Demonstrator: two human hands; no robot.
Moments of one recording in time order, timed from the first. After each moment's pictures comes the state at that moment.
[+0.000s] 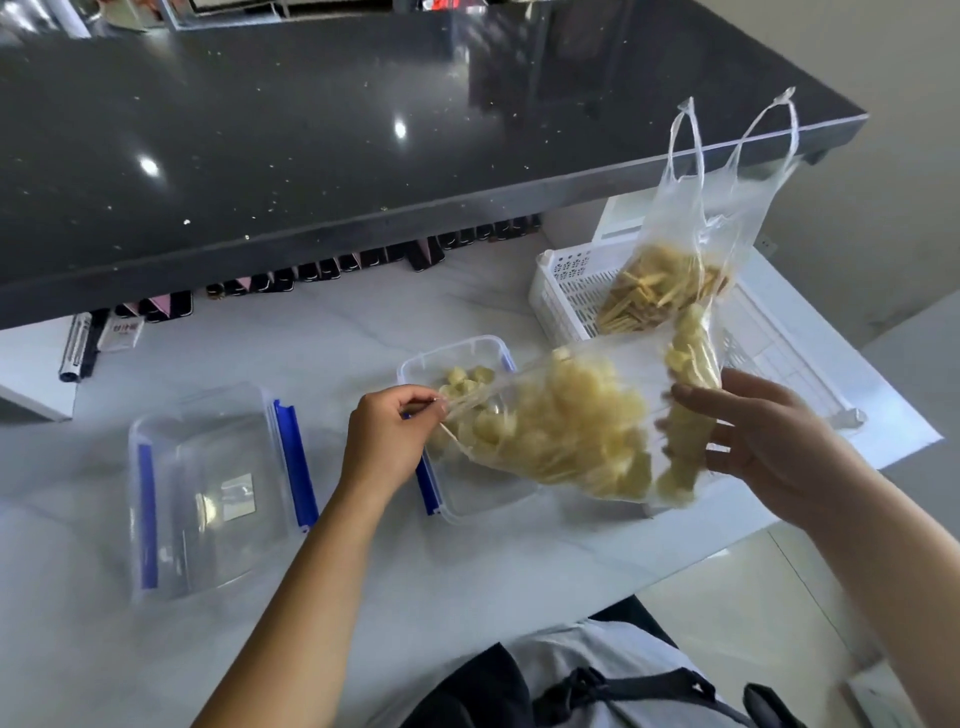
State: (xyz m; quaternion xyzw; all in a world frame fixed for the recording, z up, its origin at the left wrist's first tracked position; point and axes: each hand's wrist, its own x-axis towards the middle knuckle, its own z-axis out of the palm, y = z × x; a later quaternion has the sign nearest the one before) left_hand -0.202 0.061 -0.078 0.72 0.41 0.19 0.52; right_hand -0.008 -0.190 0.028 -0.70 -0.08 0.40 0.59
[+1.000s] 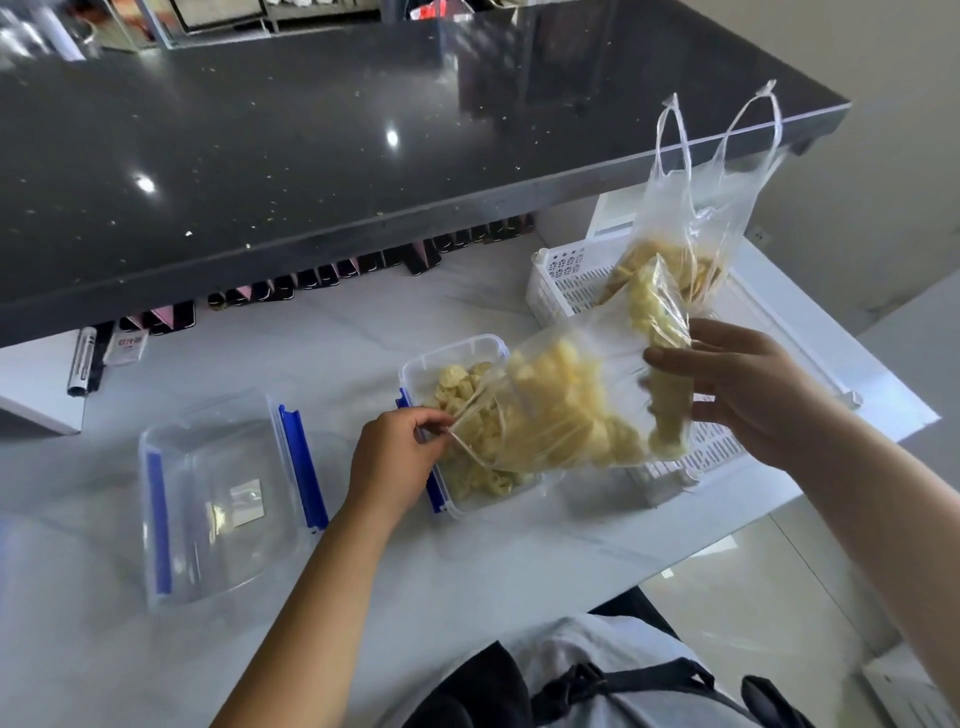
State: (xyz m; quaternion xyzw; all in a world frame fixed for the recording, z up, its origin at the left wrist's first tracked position) left_hand -0.216 0.050 -0.081 0.81 0.37 0.13 0.44; right_hand -0.005 -0.163 0.044 -0.71 -0.13 0.37 0.59
